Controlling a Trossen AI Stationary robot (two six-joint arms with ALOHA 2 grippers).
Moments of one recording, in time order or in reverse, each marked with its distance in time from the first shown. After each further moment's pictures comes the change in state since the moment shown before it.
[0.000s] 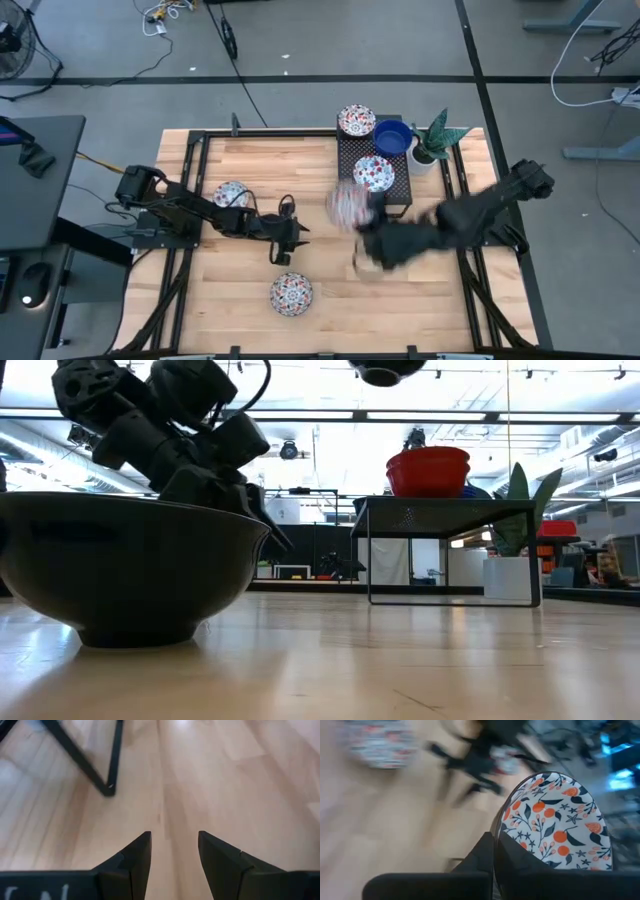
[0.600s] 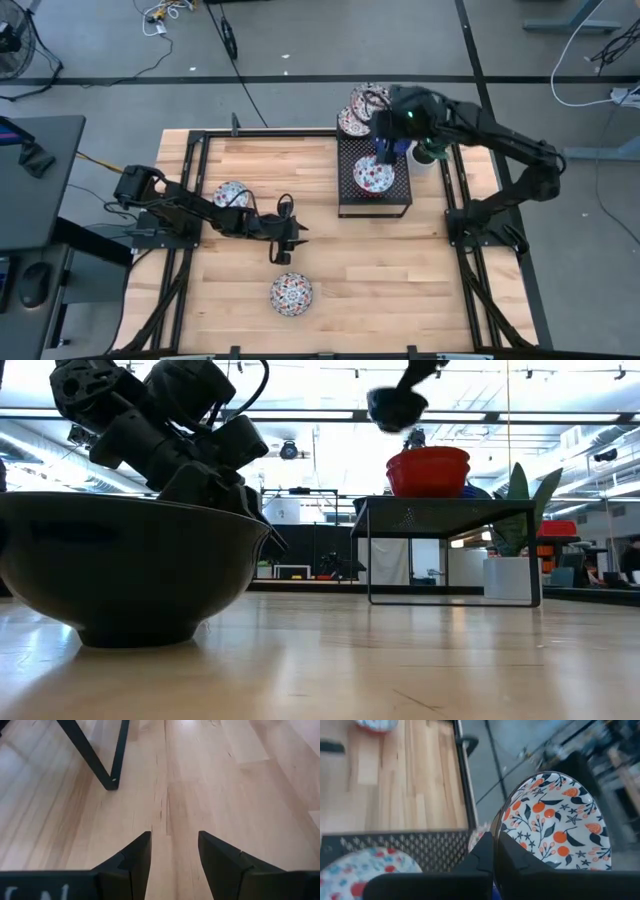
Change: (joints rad) left arm -0.001 -0.004 -0.003 -0.012 -0.016 -0.074; right arm -0.774 -0.099 0.103 0.000 -0.329 -0.174
